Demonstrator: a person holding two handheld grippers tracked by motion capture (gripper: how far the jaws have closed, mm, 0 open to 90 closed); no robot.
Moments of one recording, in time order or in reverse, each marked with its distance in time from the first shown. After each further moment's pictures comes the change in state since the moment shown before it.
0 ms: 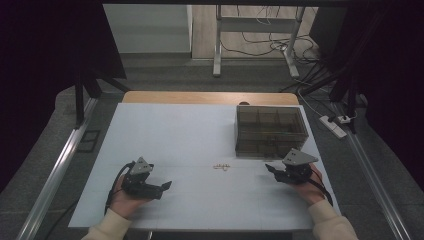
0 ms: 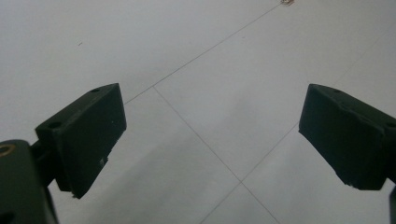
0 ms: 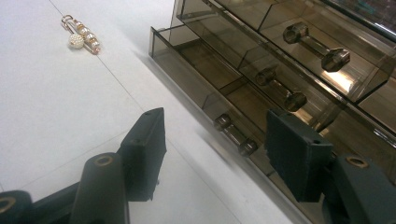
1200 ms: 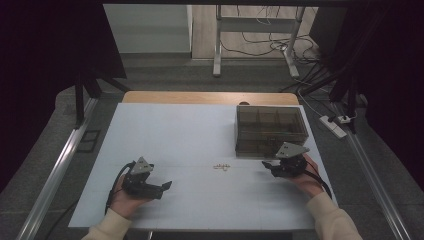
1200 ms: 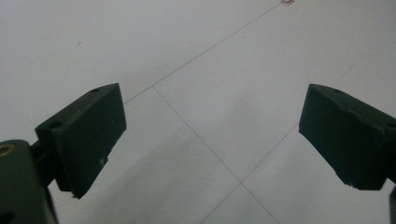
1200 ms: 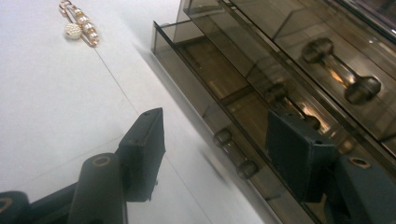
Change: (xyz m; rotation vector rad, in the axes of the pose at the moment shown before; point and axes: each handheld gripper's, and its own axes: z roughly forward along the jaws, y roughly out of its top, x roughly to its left) left arm 0.000 0.000 0.001 0.005 0.001 0.000; right arm -0.010 0.015 0.018 0.075 0.065 -0.058
